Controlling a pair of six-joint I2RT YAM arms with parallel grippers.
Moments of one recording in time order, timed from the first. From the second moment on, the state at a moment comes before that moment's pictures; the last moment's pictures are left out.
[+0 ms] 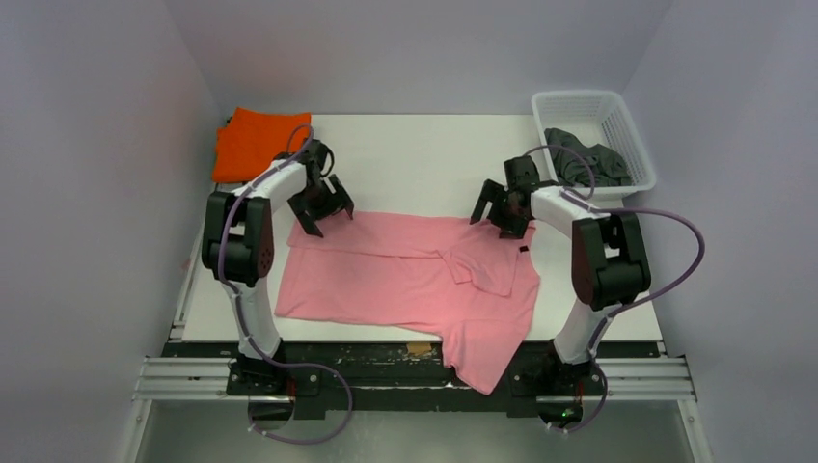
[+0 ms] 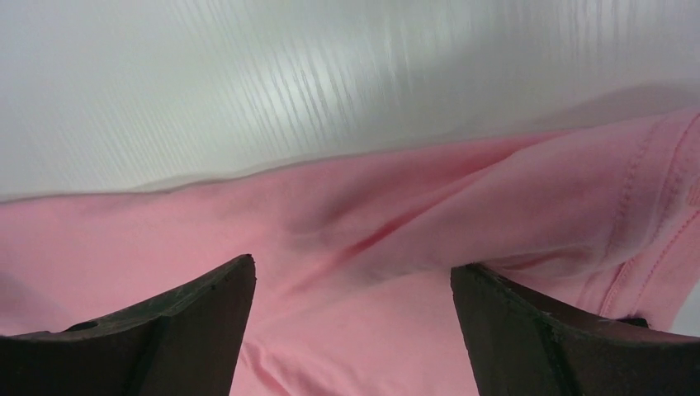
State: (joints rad) left arm -0.16 1.97 1.44 -0.81 0.06 -0.73; right arm 0.21 1.76 1.09 -0.44 -0.10 0.60
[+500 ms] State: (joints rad) left arm -0.21 2.22 1.79 -0.90 0.04 -0.92; right arm 0.11 2.10 1.55 -0.48 -0.10 0.60
